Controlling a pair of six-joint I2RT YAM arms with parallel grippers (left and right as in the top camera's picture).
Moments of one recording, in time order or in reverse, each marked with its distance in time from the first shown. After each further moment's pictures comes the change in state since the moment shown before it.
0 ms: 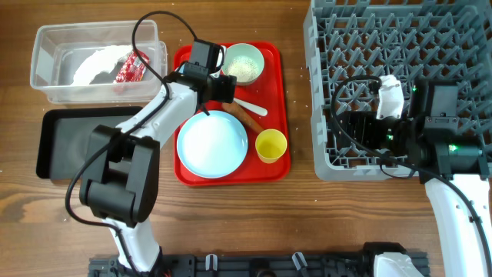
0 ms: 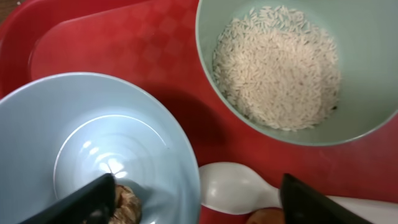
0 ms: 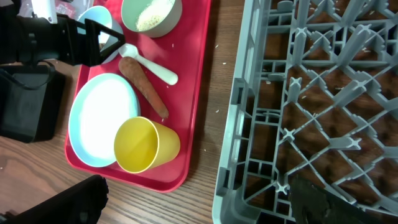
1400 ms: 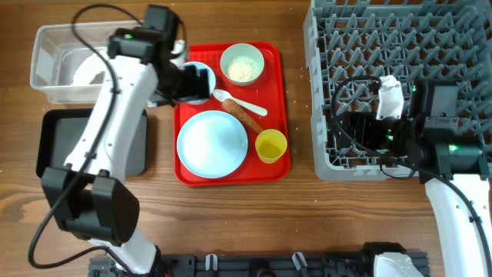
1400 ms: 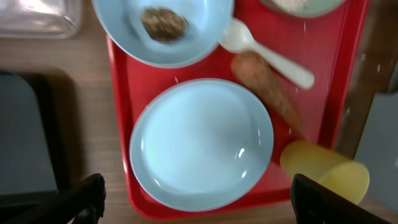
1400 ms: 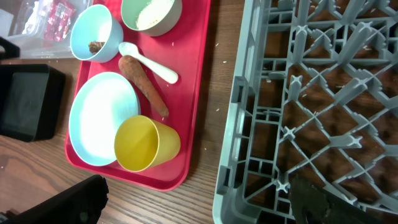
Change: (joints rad) left arm 0.116 -0.144 0.398 -0.926 0.178 -0.185; right arm 0.000 0.000 0.000 -0.006 -0.001 0.000
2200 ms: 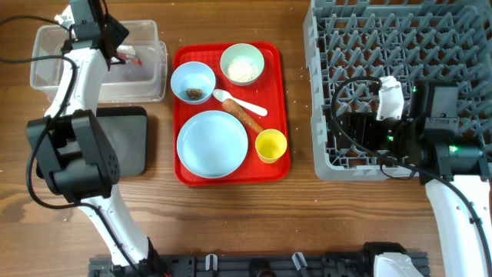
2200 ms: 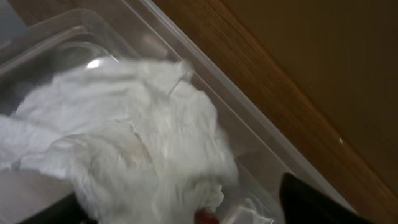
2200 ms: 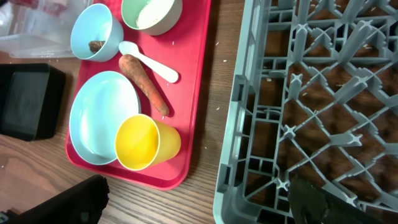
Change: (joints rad) left arm 0.374 0.305 -0.006 0.875 -0.322 -0.381; right arm 0.000 -0.005 0.000 -0.005 0.000 0.000
